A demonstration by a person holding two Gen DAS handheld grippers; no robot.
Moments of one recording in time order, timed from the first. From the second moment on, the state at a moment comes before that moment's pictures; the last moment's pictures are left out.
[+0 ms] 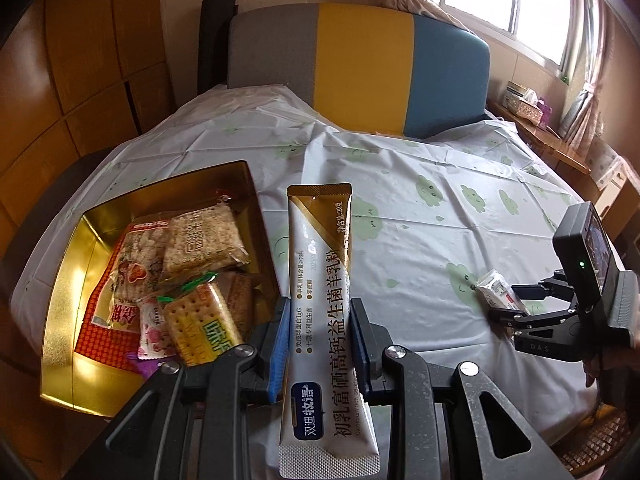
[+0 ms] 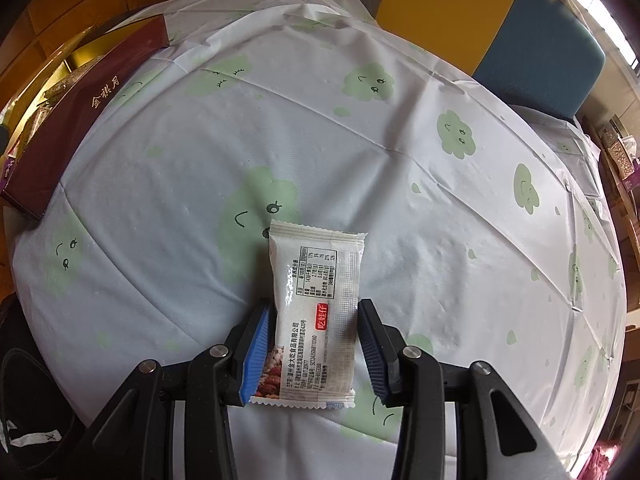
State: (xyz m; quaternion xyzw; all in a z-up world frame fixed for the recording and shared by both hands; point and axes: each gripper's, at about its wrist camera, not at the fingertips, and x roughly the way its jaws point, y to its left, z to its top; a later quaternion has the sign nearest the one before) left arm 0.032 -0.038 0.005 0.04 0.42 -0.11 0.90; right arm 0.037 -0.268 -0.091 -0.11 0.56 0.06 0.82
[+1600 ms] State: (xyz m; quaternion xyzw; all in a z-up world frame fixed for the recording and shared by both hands) left arm 0.064 0.119 -0.041 -0.05 0.47 0.10 0.88; right arm 0.033 -0.266 -0.087 -0.12 0.56 0.06 0.82
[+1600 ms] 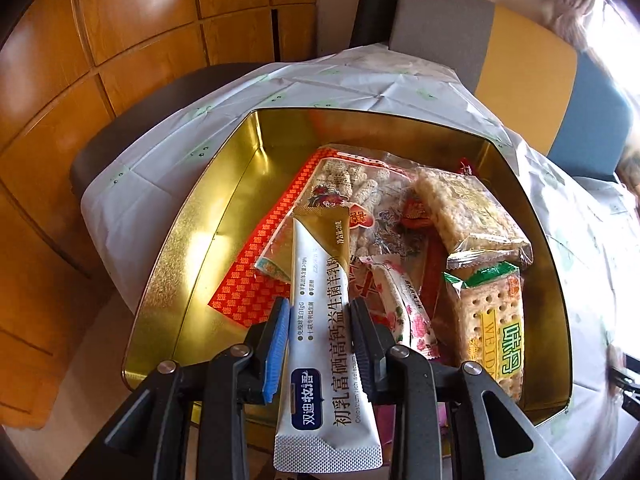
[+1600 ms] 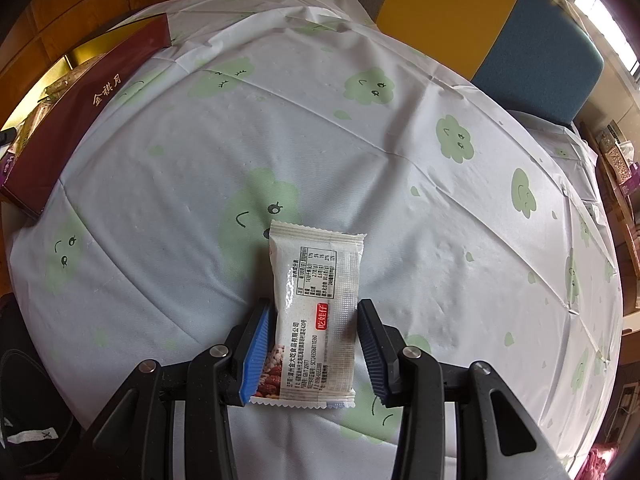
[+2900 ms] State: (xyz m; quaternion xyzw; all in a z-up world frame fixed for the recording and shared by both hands) left arm 0.054 0.126 -0.039 -0.04 0.45 0.10 0.89; right arm 0.027 -0.266 -0.085 -0.11 0.56 0.05 0.82
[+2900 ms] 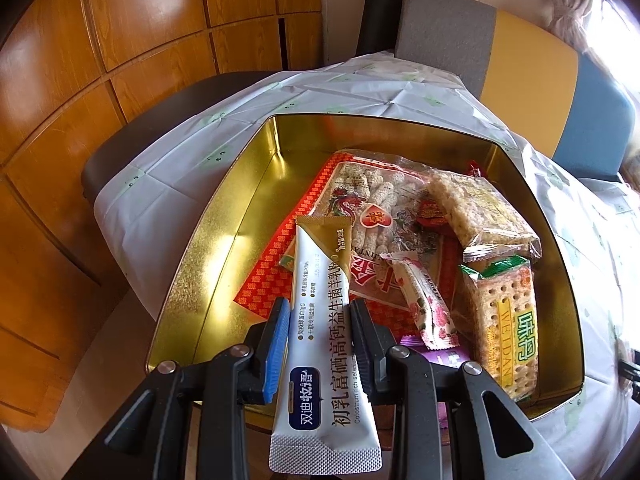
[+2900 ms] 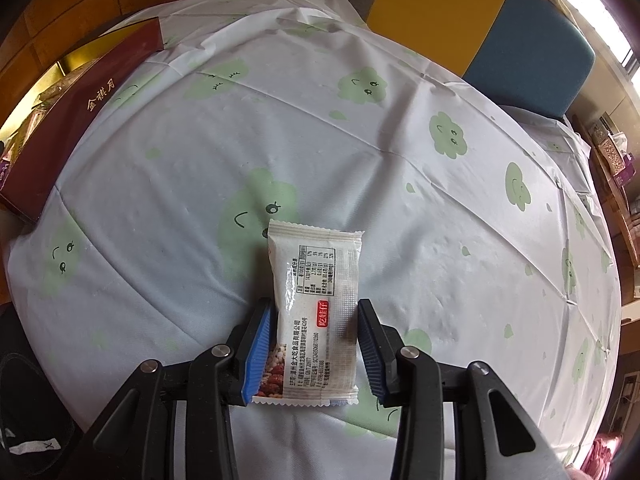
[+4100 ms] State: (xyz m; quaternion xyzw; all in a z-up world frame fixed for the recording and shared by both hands) left arm 0.020 0.159 -0.015 -0.06 0.43 0.10 0.89; right arm 0.053 -0.142 -0.001 -0.04 0.48 0.20 0.85
